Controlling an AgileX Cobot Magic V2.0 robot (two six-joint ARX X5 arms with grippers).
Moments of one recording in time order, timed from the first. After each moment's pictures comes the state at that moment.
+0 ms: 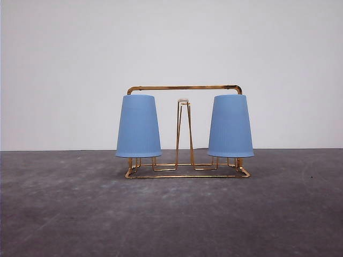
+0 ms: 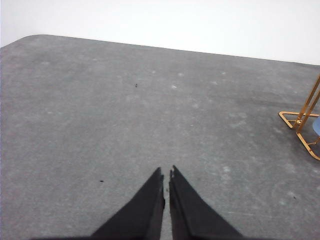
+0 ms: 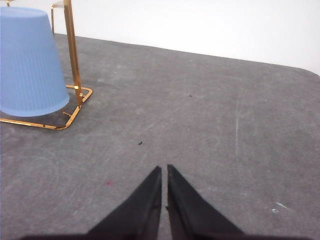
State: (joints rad) left_arx 0.01 0.01 0.03 -0.18 -0.01 -0.09; right_arx 0.06 0.00 0.02 -0.17 -0.03 -0.06
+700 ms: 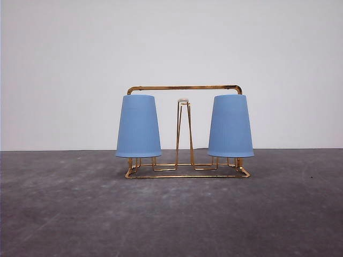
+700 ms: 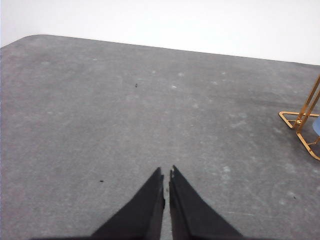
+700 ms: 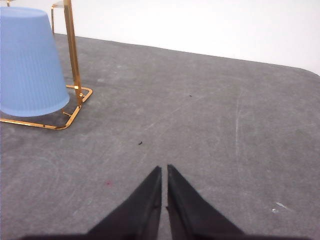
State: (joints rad) left_arx 0.01 0.01 0.03 -0.18 -0.01 -0.09; right_arx 0.06 0.00 0.02 -0.17 -0.03 -0.06
